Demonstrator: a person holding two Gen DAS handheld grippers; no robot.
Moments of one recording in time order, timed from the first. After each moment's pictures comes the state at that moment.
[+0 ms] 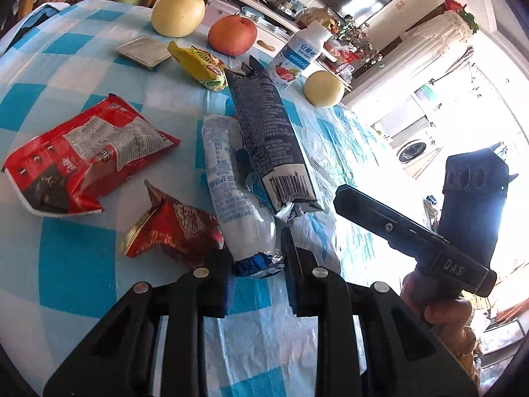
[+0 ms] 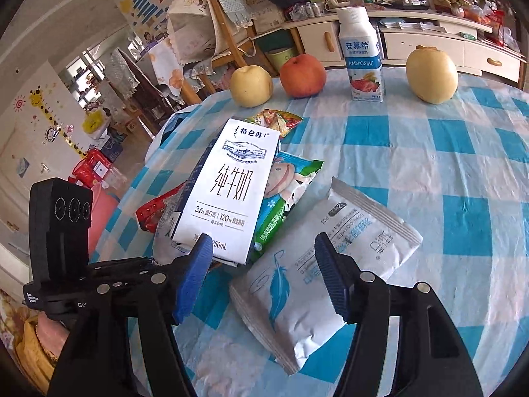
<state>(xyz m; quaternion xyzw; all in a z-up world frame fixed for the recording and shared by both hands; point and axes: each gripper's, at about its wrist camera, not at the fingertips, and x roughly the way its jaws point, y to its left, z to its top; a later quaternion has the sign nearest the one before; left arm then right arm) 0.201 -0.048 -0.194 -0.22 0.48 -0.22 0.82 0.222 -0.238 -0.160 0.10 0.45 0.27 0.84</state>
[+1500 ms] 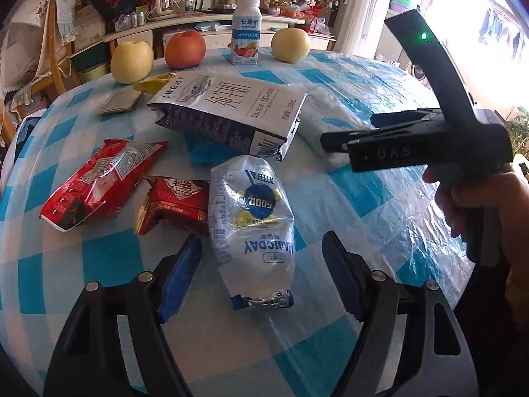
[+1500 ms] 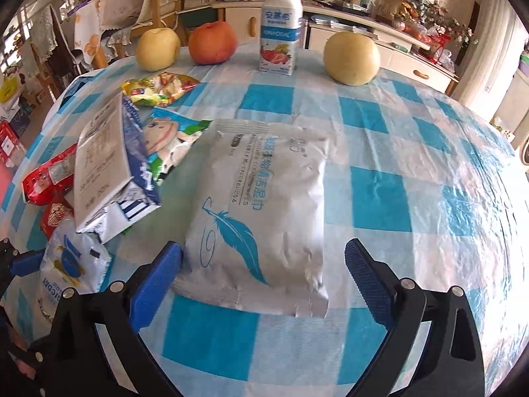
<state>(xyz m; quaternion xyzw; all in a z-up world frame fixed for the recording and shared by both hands) 0.148 -0.082 -0.196 0.05 0.45 -0.22 0.87 0.222 -0.251 -0.196 -0.04 0.49 0.06 0.87</state>
